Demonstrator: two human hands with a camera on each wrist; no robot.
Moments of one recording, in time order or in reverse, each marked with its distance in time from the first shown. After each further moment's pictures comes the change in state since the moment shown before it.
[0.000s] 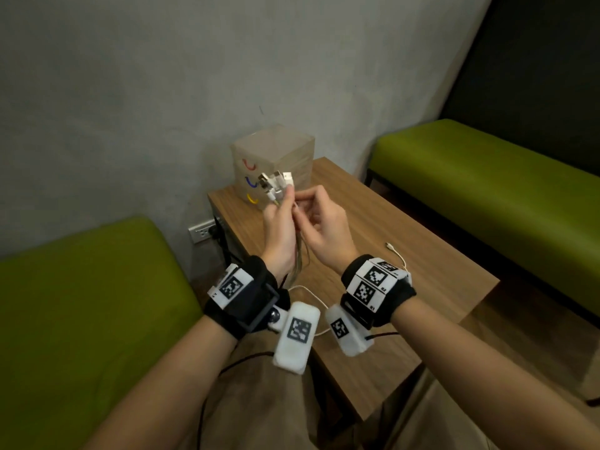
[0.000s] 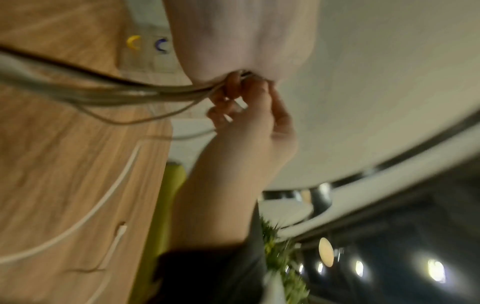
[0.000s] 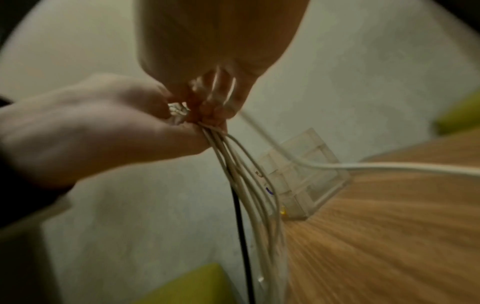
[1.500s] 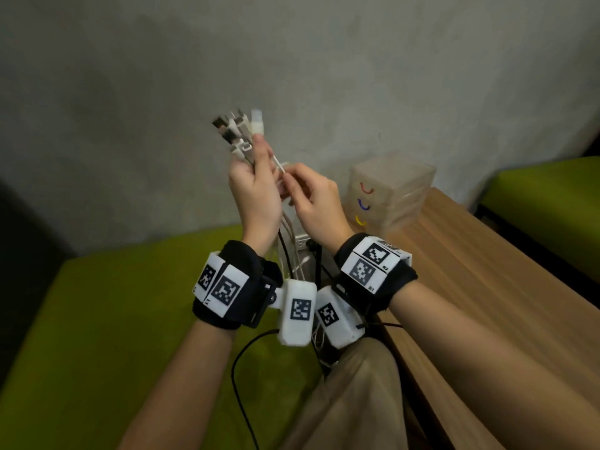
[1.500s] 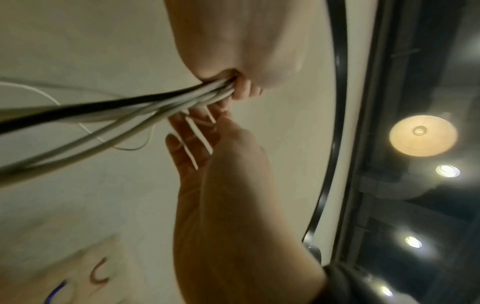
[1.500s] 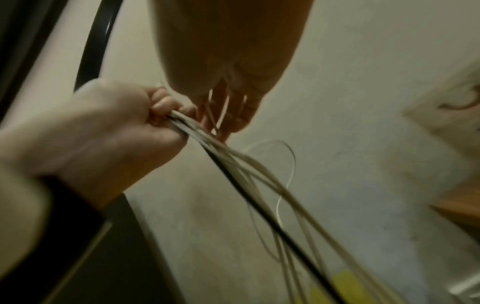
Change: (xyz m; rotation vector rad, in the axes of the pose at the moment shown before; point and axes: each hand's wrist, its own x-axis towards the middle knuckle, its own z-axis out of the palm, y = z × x) left_hand 0.000 0.165 -0.126 0.264 0.344 0.737; right_hand 0.074 -0.117 0.149 0.301 -0.154 -0.131
